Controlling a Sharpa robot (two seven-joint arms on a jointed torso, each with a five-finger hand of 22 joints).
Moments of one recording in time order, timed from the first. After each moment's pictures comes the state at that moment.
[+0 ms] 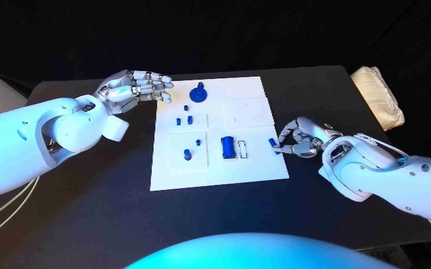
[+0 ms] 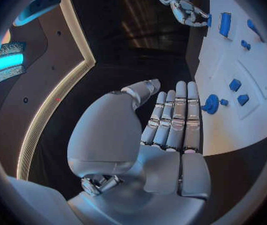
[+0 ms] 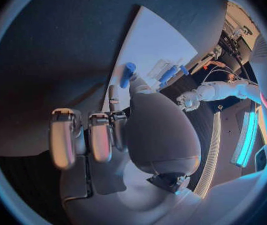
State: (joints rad) left arm 1.20 -0.96 -0.02 1.46 -0.13 0.08 0.30; left_hand 1.37 -0.14 0.54 -0.04 0.26 0.82 0.21 0.25 0.31 0.88 0.18 0.28 0.07 0.95 0.12 0.49 0.33 0.17 0.76 0.21 0.57 0.47; right arm 1.07 -1.12 -0.17 1.79 -1.40 -0.55 -0.39; right_hand 1.33 -0.14 0.05 0.29 0.11 1.01 0.09 0.38 0.37 1.47 0.02 1.50 1.31 1.46 -0.05 1.55 1.31 0.03 1.47 0.05 1.46 1.31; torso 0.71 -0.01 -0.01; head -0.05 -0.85
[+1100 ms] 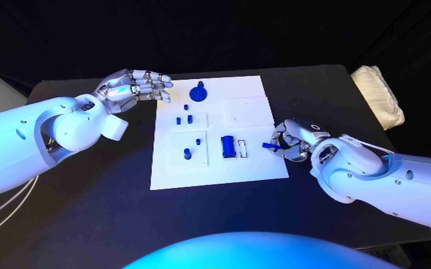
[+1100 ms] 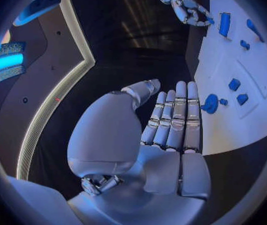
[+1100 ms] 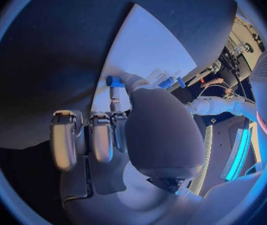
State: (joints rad) left arm 1.20 -0.96 -0.02 1.46 -0.13 0.09 0.30; left_hand 1.37 -0.14 0.54 -0.04 0.26 0.82 0.21 0.25 0.31 0.88 0.18 0.28 0.07 0.95 0.12 0.49 0.33 0.17 0.76 0.21 0.57 0.48; right arm 1.05 -1.06 -0.16 1.80 -1.59 -0.52 -0.47; right_hand 1.42 -0.21 0.33 0.31 0.29 1.06 0.06 0.43 0.40 1.47 -0.02 1.51 1.31 1.47 -0.08 1.55 1.31 0.03 1.47 0.03 1.50 1.31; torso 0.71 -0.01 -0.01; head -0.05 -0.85
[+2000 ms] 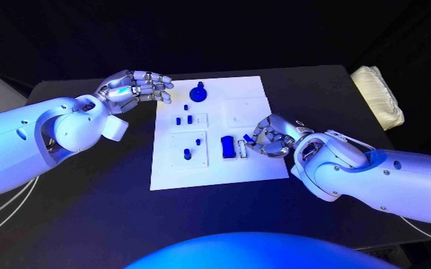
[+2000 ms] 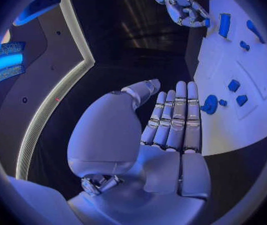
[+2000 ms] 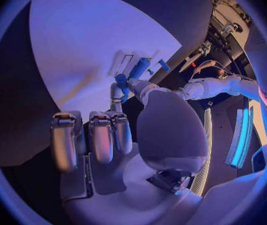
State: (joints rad) left arm 1.20 -0.96 -0.02 1.46 -0.13 0.09 0.29; left_hand 1.37 -0.14 0.54 -0.04 0.26 0.82 0.21 0.25 0.31 0.88 0.18 0.28 0.07 0.95 0.12 0.49 0.33 0.17 0.76 0.21 0.57 0.48; right arm 1.10 -0.99 -0.17 1.87 -1.41 -0.56 -0.49; right_hand 1.19 -0.20 0.49 0.24 0.28 1.06 0.05 0.46 0.43 1.46 -0.02 1.56 1.31 1.47 -0.08 1.56 1.31 0.01 1.47 0.03 1.54 1.31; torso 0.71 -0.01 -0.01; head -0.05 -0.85
